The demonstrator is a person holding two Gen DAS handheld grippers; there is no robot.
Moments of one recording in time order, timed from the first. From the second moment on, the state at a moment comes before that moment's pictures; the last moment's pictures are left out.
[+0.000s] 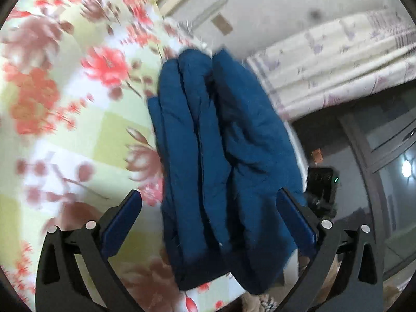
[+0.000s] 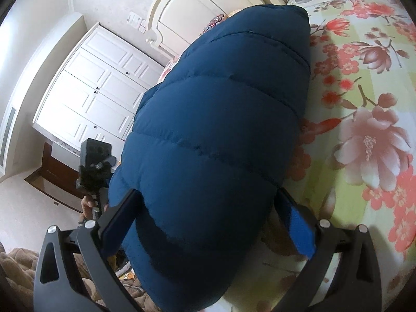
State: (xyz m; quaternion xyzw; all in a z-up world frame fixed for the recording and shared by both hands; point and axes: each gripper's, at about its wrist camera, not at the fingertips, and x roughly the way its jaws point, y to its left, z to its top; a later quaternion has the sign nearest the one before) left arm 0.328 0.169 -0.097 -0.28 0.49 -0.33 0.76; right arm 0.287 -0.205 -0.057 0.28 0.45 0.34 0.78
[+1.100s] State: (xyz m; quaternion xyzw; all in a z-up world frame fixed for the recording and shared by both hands) left arm 0.448 0.029 -0.078 -0.21 0.42 -0.32 0.82; right arm 0.335 -0.262 0.003 0.14 0.36 0.09 0.92
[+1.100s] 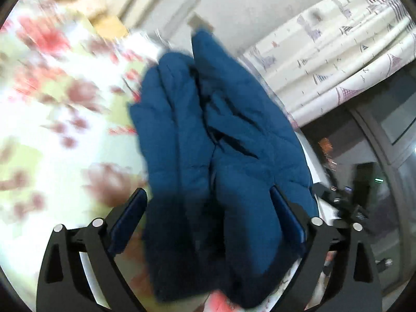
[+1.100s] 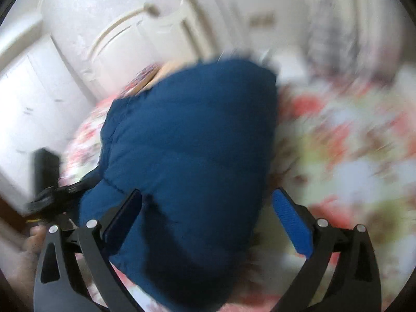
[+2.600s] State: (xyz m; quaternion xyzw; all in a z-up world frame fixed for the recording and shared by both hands) left arm 0.163 -0.035 0.038 0.05 0.21 -0.10 0.97; right arm 0.085 -0.179 0.076 0.01 0.21 -0.05 0.98
